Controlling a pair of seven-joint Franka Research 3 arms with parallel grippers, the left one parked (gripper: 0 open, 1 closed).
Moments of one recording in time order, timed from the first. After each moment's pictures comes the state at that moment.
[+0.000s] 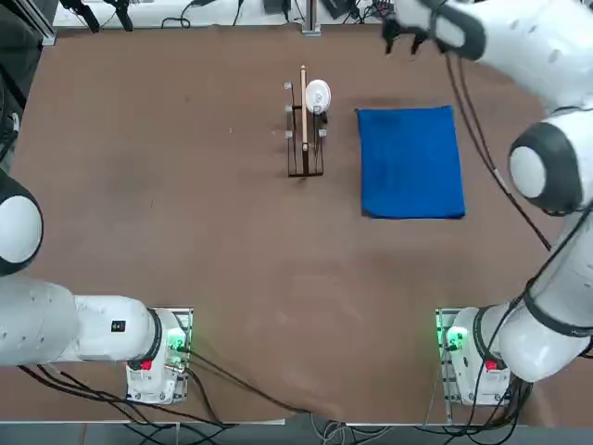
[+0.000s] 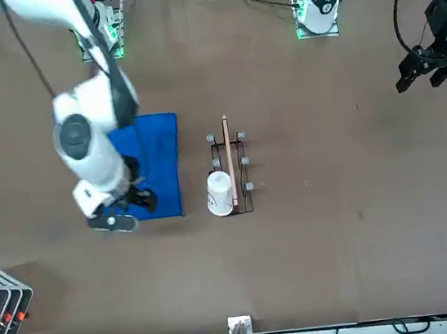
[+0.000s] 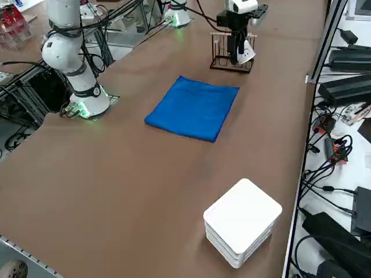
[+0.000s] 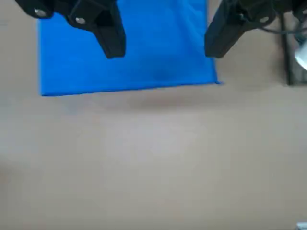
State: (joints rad) arm 0.44 0.45 -0.15 -1.47 -0.01 1.96 0.35
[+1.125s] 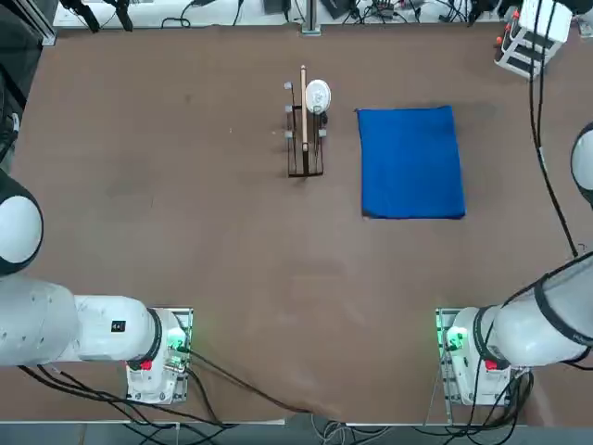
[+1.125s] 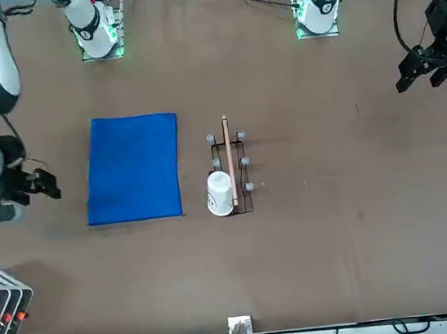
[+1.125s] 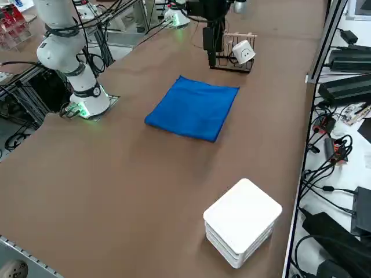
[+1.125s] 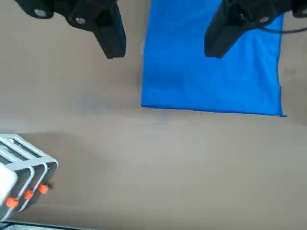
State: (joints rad) arm 0.17 0.25 -0.16 -1.47 -0.01 1.76 -0.03
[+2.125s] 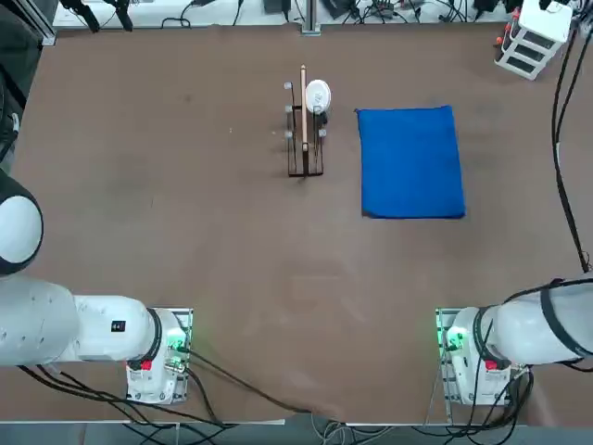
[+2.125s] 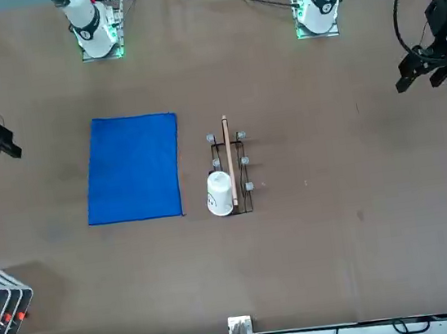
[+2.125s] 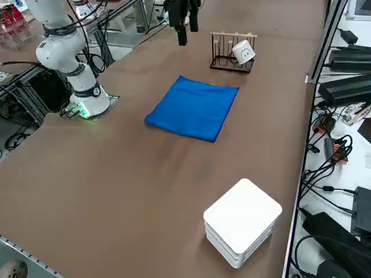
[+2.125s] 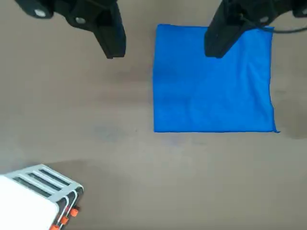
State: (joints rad) arm 0.12 0.05 -0.17 -1.54 -0.02 1.64 -0.03
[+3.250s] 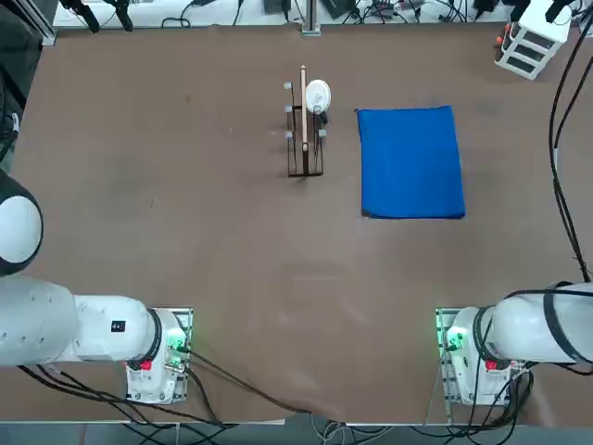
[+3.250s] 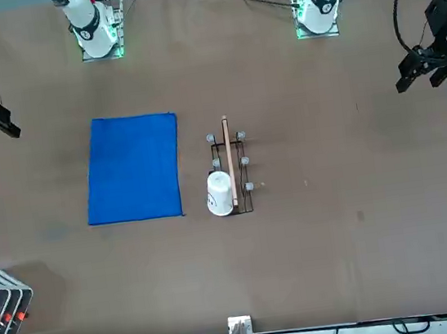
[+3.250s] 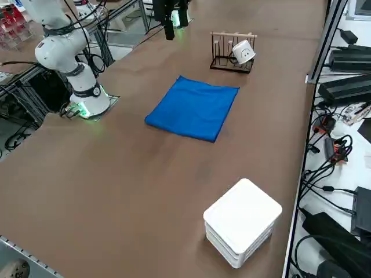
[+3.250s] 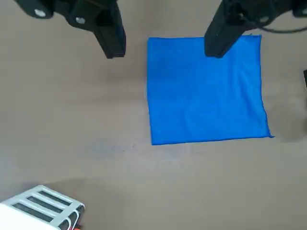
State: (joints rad) arm 0.06 -0.04 -0.09 -1.63 -0.02 1.62 0.05
